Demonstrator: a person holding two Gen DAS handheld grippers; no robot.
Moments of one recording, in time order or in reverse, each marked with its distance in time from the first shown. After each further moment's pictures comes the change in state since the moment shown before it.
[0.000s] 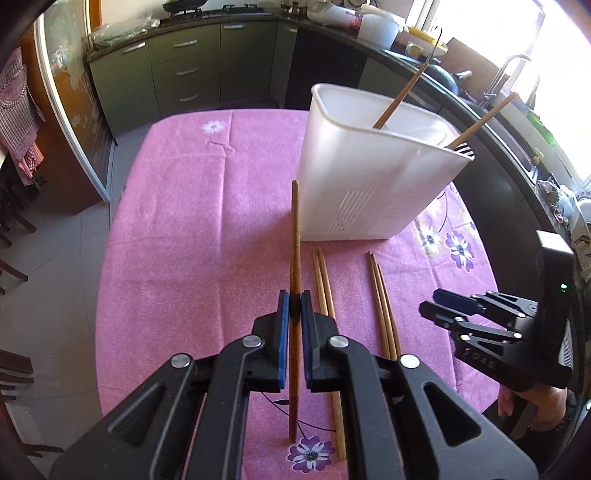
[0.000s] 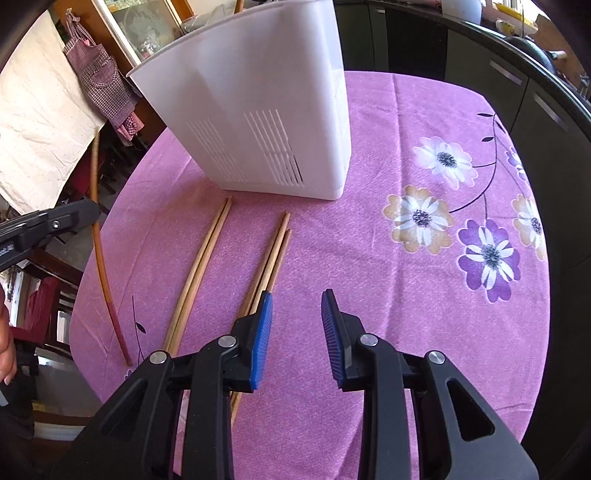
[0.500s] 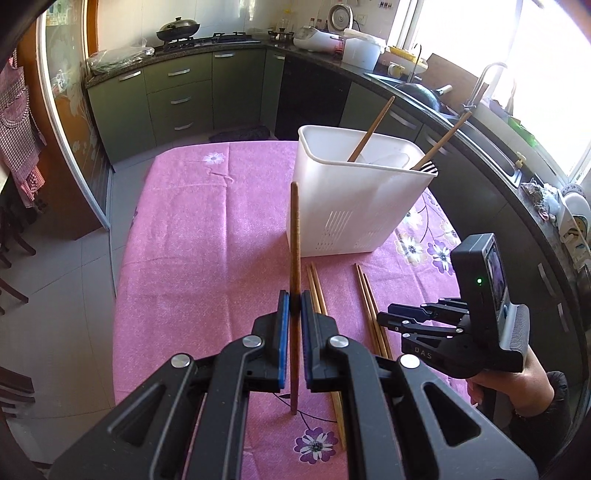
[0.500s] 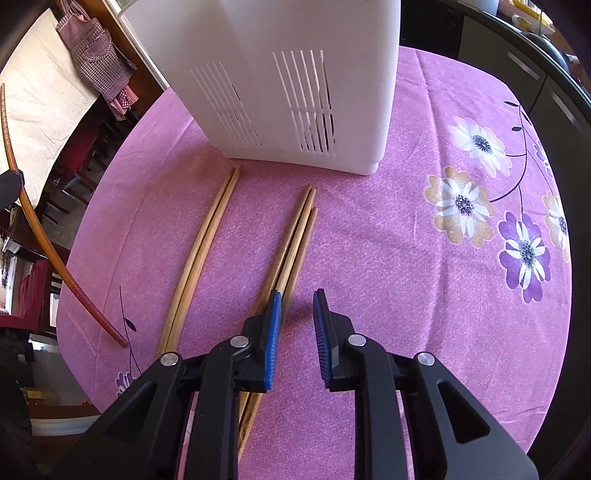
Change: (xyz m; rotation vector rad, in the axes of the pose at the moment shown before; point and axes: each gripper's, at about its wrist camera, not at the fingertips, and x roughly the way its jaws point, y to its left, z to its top) left arm -0.038 0.003 -0.012 0.042 -0.095 -0.018; right arm 0.035 0.026 0.002 -0.032 0.092 -0.044
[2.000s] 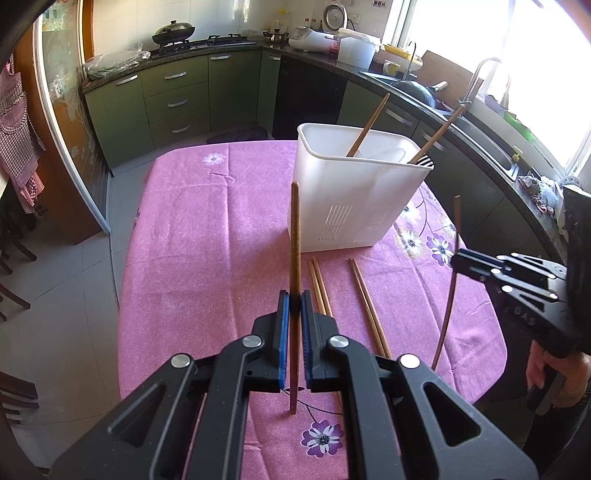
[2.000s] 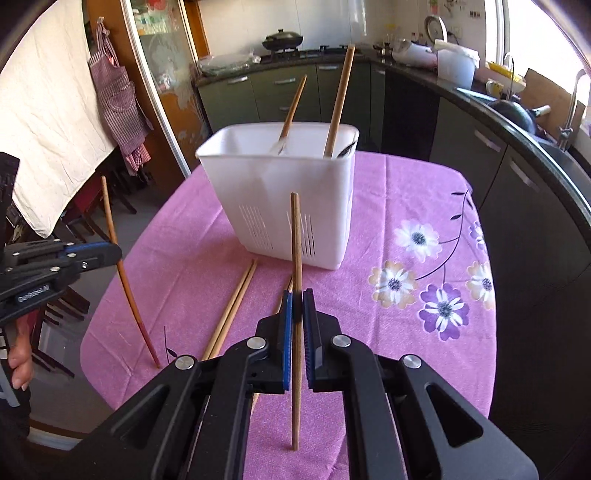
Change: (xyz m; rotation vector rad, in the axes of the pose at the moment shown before) left arm -0.008 0.001 -0.006 0.025 -0.002 0.000; right arm -0.124 0.008 -0.010 -0.041 -0.345 -0.040
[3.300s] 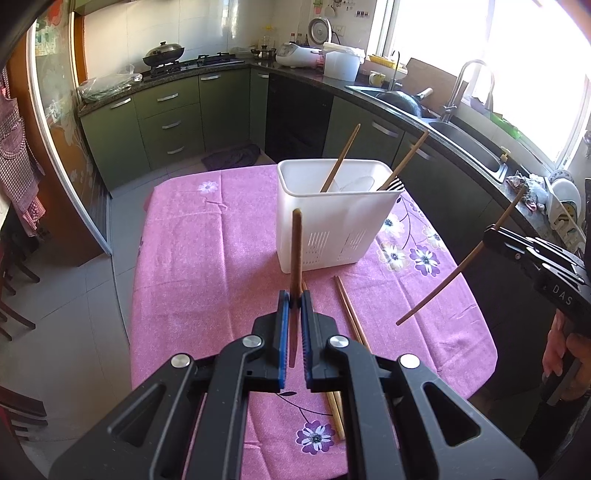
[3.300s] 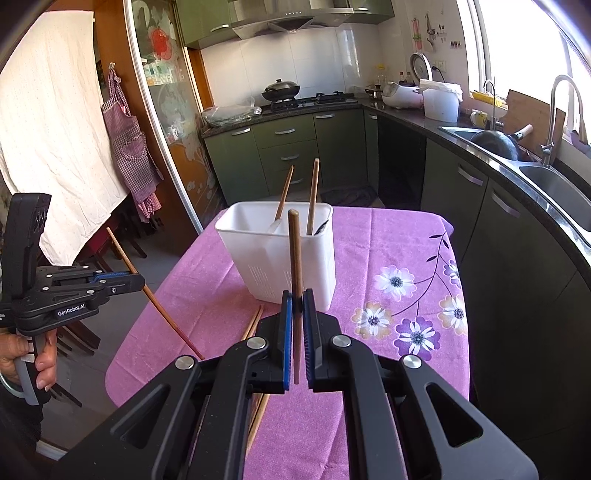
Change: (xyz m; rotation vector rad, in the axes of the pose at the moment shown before) left arm -0.039 -0.016 0.020 0.054 -0.057 -0.004; right arm -0.079 -0.013 0.012 0.037 -0.179 0.035
